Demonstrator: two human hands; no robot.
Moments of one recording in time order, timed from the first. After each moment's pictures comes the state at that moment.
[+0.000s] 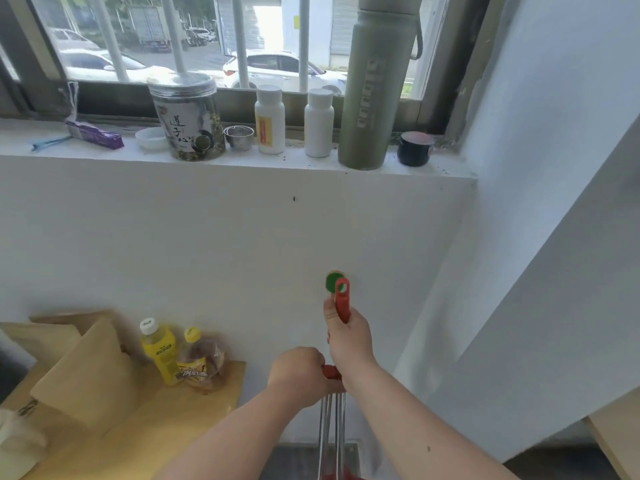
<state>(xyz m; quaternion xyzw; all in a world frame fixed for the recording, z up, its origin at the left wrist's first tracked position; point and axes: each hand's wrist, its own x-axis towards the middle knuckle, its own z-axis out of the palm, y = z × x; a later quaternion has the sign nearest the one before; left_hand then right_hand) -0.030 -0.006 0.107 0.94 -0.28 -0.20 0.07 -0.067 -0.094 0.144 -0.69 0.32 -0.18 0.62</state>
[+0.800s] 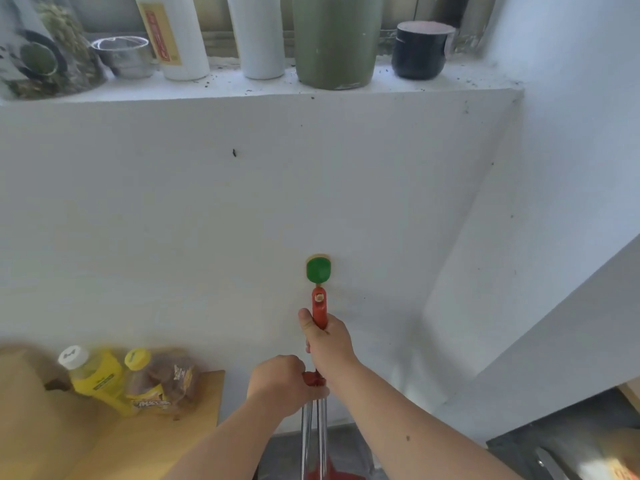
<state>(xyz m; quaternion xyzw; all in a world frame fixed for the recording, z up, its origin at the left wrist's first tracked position) 0.037 -0.028 -0.013 0.93 -0.28 -0.23 0.01 -0.009 -0.127 0.032 -0.67 0.35 -0.07 0.65</state>
